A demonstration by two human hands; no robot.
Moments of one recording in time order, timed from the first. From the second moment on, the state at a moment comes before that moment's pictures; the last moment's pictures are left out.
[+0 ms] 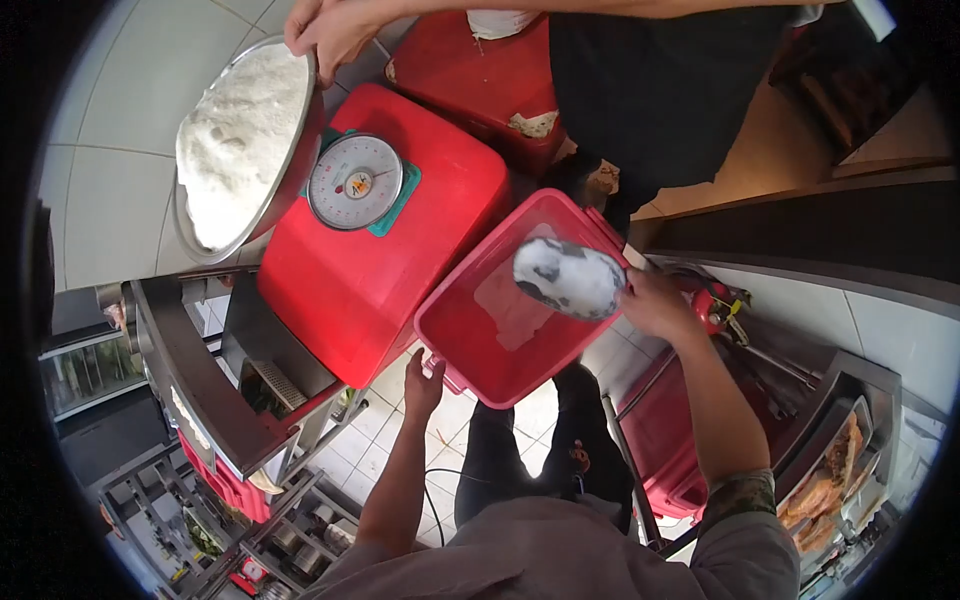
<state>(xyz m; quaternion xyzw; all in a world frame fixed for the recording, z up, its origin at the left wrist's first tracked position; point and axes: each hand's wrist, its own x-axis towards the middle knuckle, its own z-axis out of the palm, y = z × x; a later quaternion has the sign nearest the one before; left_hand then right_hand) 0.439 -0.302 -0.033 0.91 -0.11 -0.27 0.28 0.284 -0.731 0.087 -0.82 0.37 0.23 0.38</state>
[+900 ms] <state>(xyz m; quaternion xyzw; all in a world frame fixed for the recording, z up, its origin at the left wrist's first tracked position) 0.732 -0.360 0.234 0.64 0.17 -0.06 0.75 0.300 -0.655 -0.072 -0.83 0.38 0.29 0.30</state>
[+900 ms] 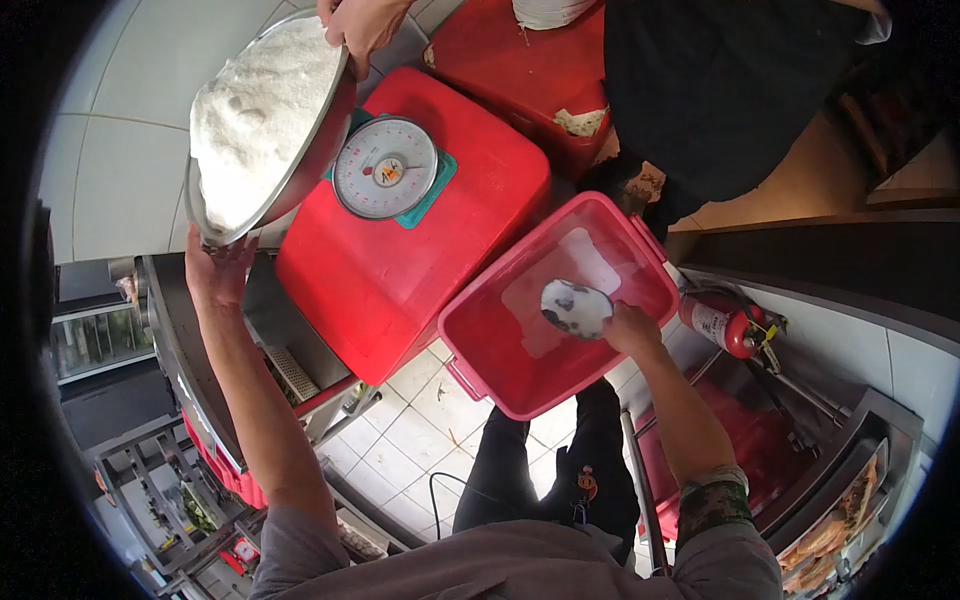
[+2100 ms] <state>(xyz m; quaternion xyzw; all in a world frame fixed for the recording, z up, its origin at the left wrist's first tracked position) 0.735 -0.370 0.235 0.65 0.13 -0.11 0.74 0.294 -0.654 -0.067 -0.81 0.39 0.30 0.31</state>
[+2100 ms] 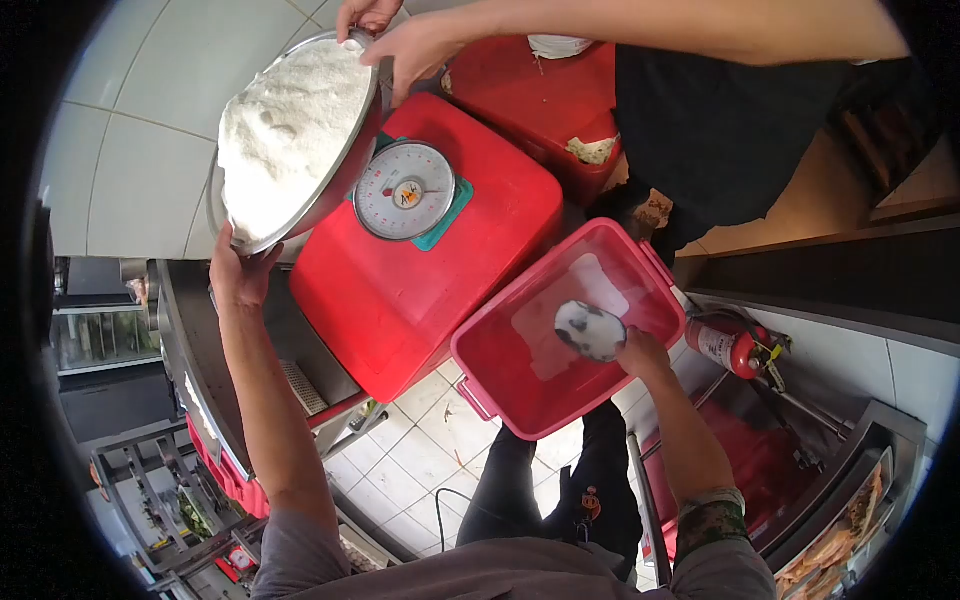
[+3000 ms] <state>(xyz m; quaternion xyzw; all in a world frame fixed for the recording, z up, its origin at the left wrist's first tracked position) 0.752 -0.340 0.230 0.61 0.13 -0.22 0.75 0.332 -0.688 -0.136 -0.84 0.35 0.35 0.20</state>
